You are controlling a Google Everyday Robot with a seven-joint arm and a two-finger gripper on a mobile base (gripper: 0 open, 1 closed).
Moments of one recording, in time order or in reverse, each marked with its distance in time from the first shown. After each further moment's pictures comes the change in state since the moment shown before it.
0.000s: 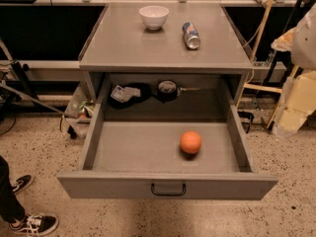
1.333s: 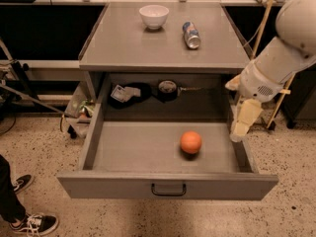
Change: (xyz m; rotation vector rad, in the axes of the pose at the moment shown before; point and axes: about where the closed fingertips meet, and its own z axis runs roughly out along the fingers) arm 0.001 -0.047 0.180 -0.241 -0.155 -0.024
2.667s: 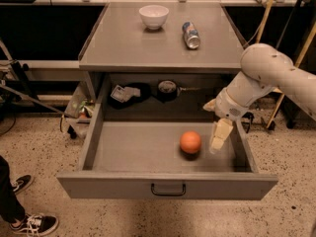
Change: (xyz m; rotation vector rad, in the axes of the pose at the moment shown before) arm 0.002 -0.029 0.129 -0.141 -0.081 -0.044
